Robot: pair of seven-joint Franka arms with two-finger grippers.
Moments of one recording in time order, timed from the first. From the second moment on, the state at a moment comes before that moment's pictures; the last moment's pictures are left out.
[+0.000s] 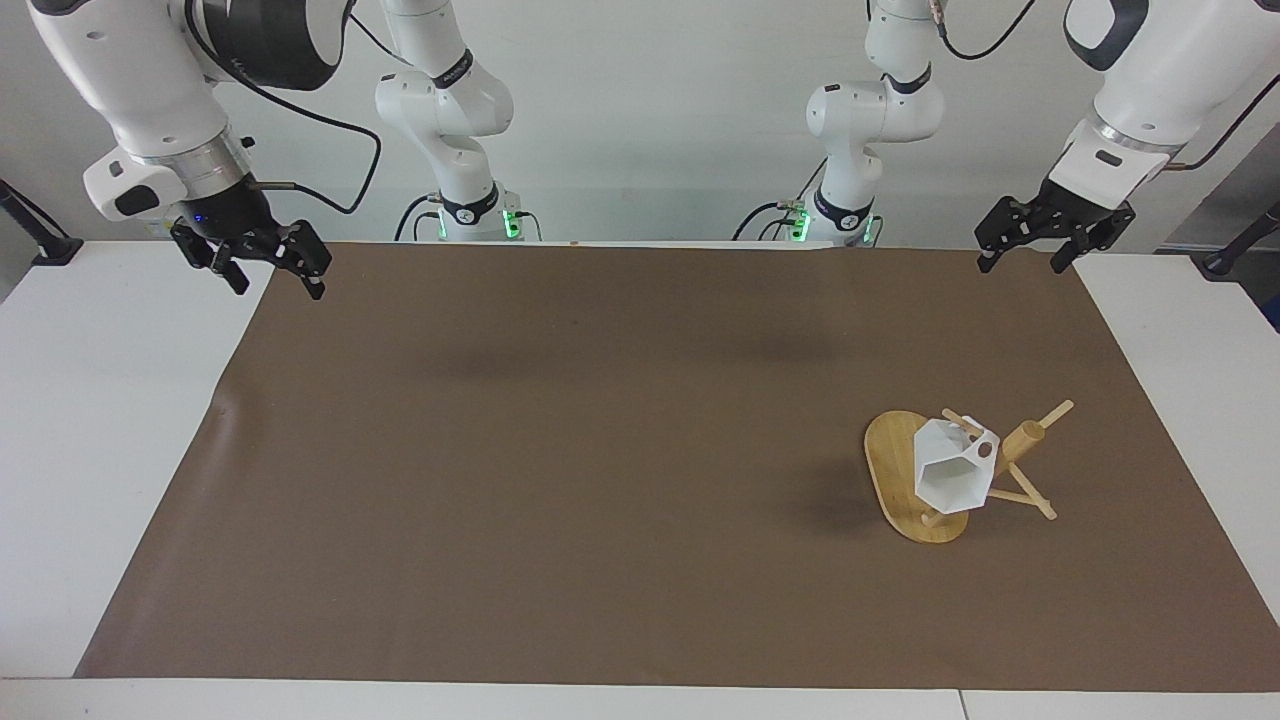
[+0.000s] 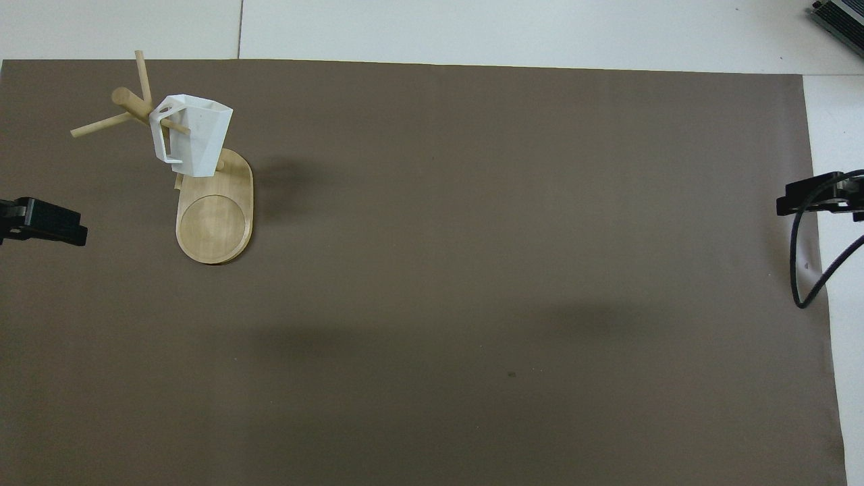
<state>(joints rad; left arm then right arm) -0.06 -0.02 0.02 -1.54 0.00 1.46 0.05 -0.08 0.02 -0.03 -1.58 0.00 1.63 -0.03</state>
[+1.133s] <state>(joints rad) -0.06 -0.06 0.02 -1.56 0.02 1.40 0.09 -0.09 0.02 -0.04 -1.58 0.00 1.63 -0.03</state>
